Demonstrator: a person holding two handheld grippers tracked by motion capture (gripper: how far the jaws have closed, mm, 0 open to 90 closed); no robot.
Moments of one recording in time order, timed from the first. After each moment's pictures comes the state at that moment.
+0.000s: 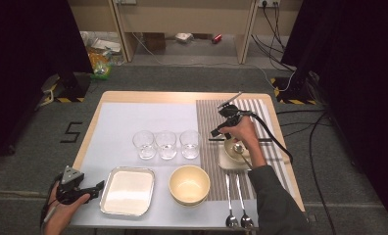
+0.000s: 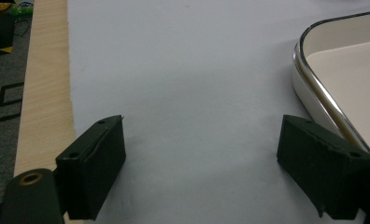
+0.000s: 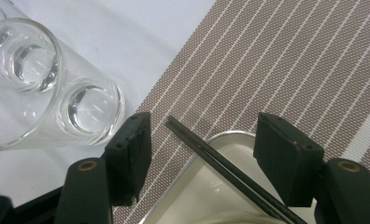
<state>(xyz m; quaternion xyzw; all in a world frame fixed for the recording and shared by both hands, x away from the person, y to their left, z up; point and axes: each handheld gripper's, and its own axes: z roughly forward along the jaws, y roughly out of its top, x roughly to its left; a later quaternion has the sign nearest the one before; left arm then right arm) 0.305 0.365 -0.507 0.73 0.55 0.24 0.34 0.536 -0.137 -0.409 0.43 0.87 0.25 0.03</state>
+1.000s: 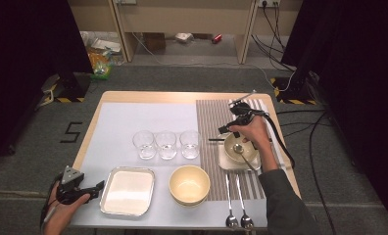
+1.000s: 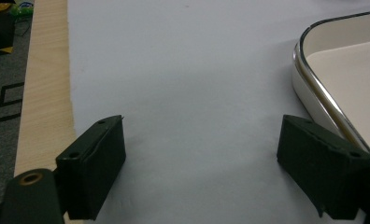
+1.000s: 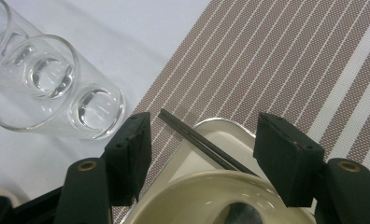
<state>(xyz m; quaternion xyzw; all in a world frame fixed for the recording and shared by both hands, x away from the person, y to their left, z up) 0.305 0.365 -0.507 0.73 0.55 0.24 0.34 0.520 -0.163 -0.388 0.44 0.85 0.28 0.05</state>
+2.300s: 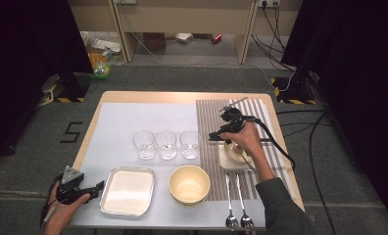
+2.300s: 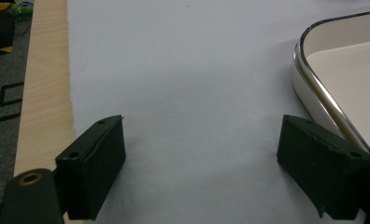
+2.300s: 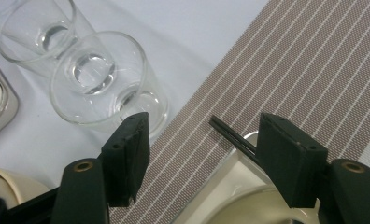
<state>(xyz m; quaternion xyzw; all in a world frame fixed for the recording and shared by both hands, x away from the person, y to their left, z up) 0.305 0.365 -0.507 0.73 0.55 0.24 0.34 0.496 -0.134 -0.388 0.40 0.86 0.30 0.05</state>
